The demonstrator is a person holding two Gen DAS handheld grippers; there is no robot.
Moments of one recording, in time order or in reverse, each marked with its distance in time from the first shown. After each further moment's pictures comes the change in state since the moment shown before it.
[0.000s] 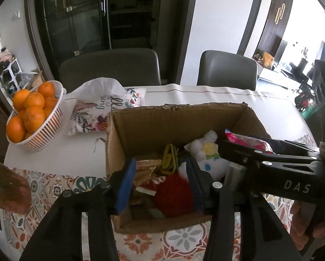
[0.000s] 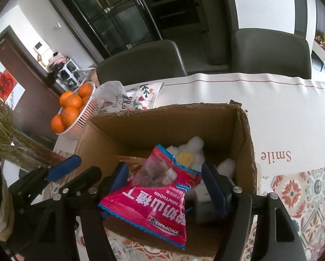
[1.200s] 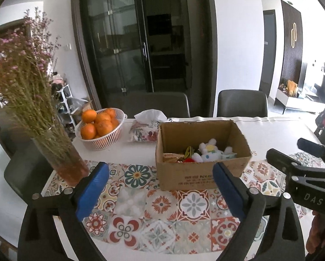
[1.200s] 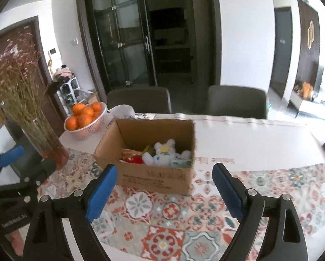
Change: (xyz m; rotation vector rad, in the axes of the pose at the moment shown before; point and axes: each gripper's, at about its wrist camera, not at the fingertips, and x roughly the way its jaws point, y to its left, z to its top) left arm -0.196 -0.051 -0.102 -0.039 -0.302 0.274; right arm -0.191 0.036 -0.123 -0.180 -0.339 -0.189
